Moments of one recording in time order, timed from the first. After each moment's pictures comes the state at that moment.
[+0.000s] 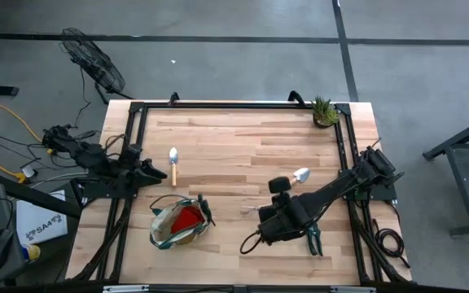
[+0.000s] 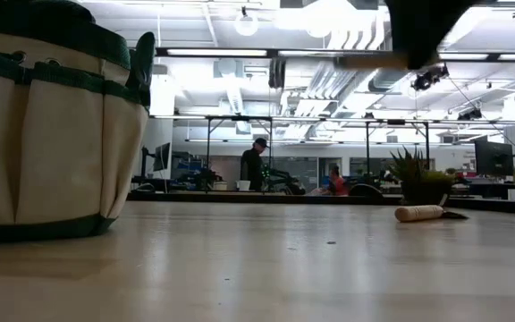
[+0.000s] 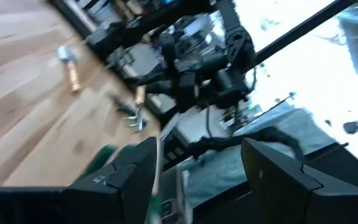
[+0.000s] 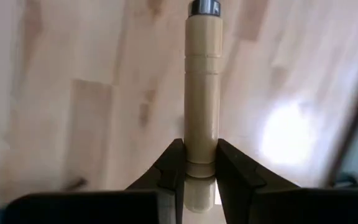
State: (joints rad) left arm -0.52 0.19 0.42 -0.18 -0.34 -0.96; right arm 0.51 1.89 1.72 -1.45 0.41 0.25
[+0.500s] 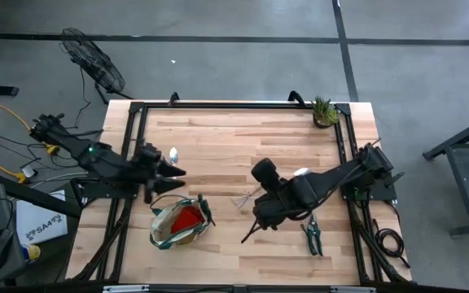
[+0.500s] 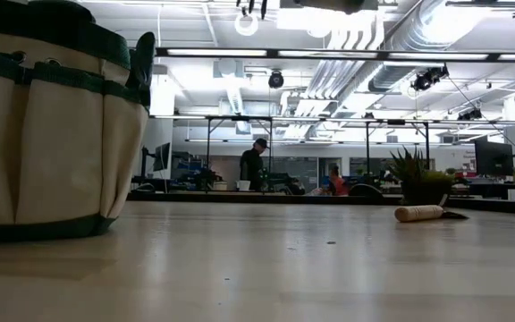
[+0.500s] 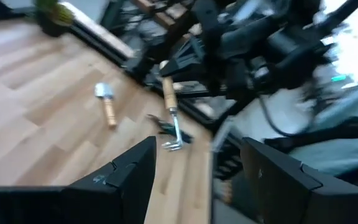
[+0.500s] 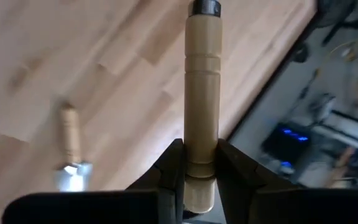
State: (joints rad) left arm -0.52 0.81 0.93 -0.33 -0.51 -0.77; right arm 0.42 1.88 1.97 -1.56 0.66 -0.38
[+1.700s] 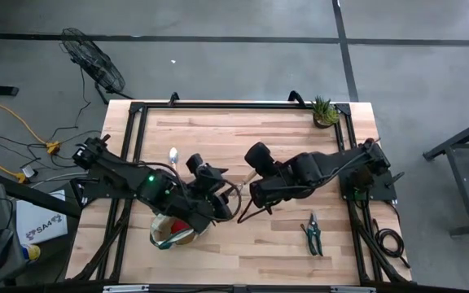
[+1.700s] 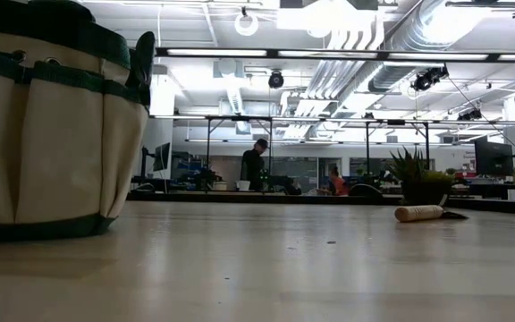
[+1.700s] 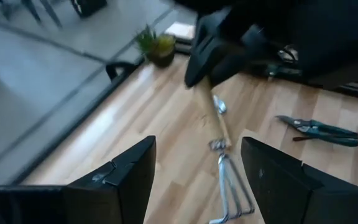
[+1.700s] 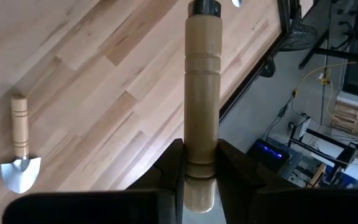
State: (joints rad) left arm -0.50 1.71 1.88 -0.98 -0.92 -0.59; right arm 0.33 1.88 2.13 -1.54 0.65 -0.62
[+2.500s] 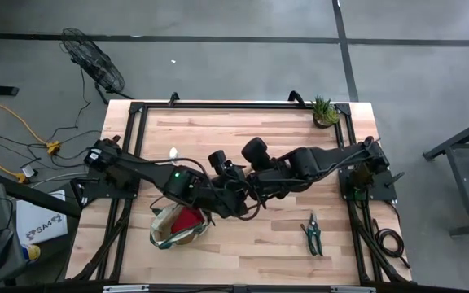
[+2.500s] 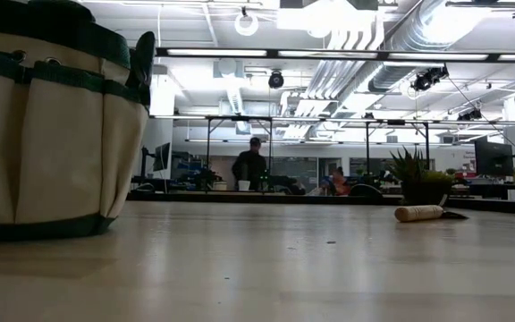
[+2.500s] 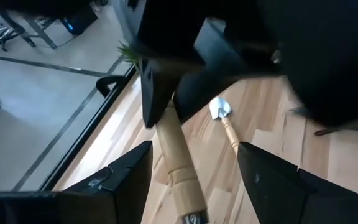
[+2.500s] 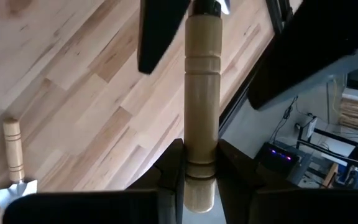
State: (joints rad) left arm -0.38 1.80 1.88 -0.83 -0.82 -0.34; right arm 0.29 1.88 2.13 -1.45 0.60 -0.60
